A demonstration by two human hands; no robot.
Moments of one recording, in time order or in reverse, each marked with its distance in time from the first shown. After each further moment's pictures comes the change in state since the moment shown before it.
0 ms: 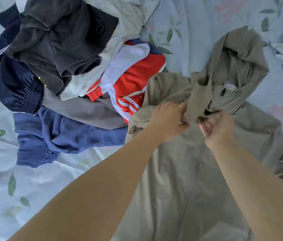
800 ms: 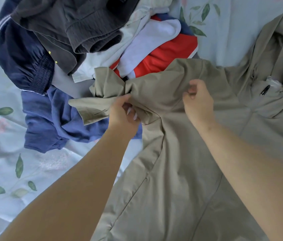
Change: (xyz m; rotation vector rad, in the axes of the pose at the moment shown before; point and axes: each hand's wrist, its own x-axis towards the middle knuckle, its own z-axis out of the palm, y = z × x) left_hand -0.033 -0.123 -0.017 -1.845 0.712 -0.952; right_hand 0.016 0.062 0.101 -1.021 -0.310 -0.678
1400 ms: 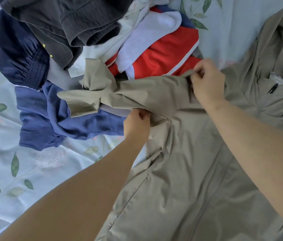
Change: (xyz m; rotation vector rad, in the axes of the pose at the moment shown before) left_hand 0.012 -0.050 -0.017 1.213 0.067 0.422; right_hand 0.033 -0.010 -0.014 -0.119 0.099 -0.205
